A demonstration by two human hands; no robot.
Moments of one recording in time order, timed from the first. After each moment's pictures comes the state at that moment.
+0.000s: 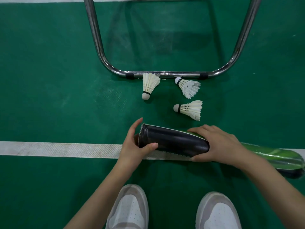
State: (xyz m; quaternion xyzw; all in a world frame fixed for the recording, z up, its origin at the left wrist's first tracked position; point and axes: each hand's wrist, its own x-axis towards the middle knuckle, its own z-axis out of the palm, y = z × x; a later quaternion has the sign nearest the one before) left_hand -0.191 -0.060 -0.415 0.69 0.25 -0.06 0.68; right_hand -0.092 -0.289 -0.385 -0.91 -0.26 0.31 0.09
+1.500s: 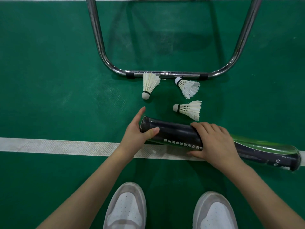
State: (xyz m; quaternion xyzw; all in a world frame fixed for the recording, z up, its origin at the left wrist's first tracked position) left_hand -0.158 -0.051 -0.418 0.71 0.21 -0.09 0.66; right_hand -0.109 -0.282 -0.403 -0.96 -0.26 0.08 0.02
